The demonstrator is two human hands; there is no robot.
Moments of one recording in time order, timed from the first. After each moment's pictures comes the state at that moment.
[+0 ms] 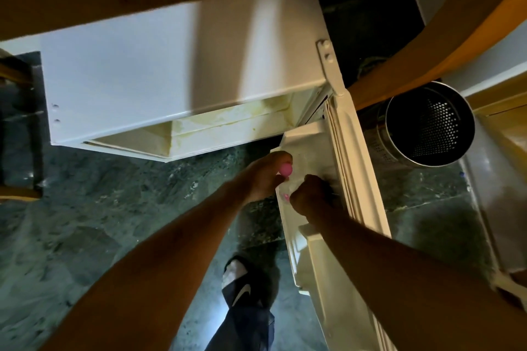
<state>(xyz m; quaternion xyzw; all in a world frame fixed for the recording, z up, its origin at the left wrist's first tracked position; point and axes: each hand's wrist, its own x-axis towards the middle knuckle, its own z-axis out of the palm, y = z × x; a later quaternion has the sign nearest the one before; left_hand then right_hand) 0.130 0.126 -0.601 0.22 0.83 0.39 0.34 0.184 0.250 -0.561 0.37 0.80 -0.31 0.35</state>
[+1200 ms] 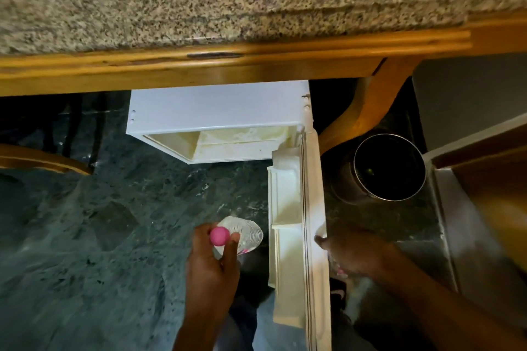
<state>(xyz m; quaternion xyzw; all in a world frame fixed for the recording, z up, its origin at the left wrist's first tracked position) 0.326 0.137 -0.347 -0.25 0.86 0.44 0.00 0.267 0.380 -0.360 -0.23 0.87 -0.01 0.44</state>
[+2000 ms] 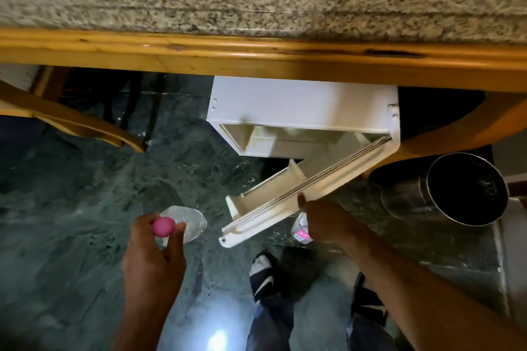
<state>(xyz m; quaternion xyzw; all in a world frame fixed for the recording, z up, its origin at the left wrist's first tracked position) 0.338 -0.077 -0.307 -0.32 0.90 0.27 -0.08 0.217 0.184 -0.404 -0.25 0.89 -0.03 0.38</state>
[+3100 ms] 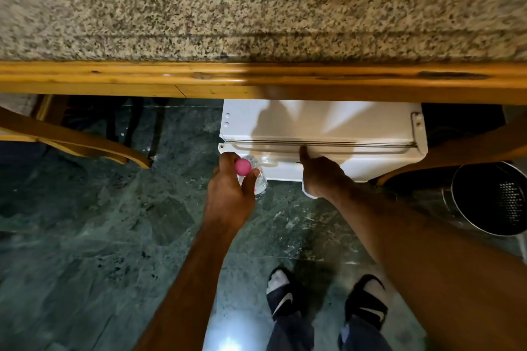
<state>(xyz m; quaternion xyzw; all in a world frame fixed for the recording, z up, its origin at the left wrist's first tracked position) 0.187 -0.069 -0.356 -0.16 0.92 0.36 -0.01 0.108 0.111 -0.435 -0.08 0.94 -0.07 0.32</state>
